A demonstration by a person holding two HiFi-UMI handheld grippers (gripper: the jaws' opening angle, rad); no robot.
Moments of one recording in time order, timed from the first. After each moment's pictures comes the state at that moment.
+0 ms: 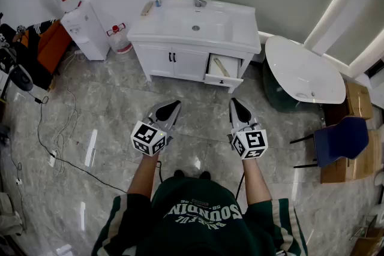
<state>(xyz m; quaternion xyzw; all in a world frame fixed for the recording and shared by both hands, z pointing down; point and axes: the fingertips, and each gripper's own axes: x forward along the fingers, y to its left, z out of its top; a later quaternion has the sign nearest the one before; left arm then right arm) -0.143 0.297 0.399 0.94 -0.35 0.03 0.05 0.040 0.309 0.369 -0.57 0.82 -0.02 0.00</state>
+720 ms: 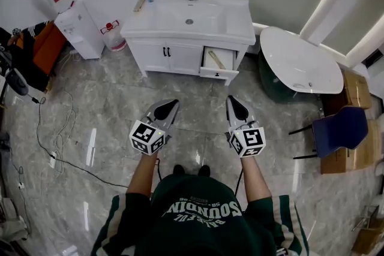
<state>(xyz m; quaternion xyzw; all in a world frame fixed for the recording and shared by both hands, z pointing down) -0.129 0.306 0.414 0.94 -0.34 0.04 0.06 0.049 0.323 0.377 -0.57 0.82 -0.02 0.00</state>
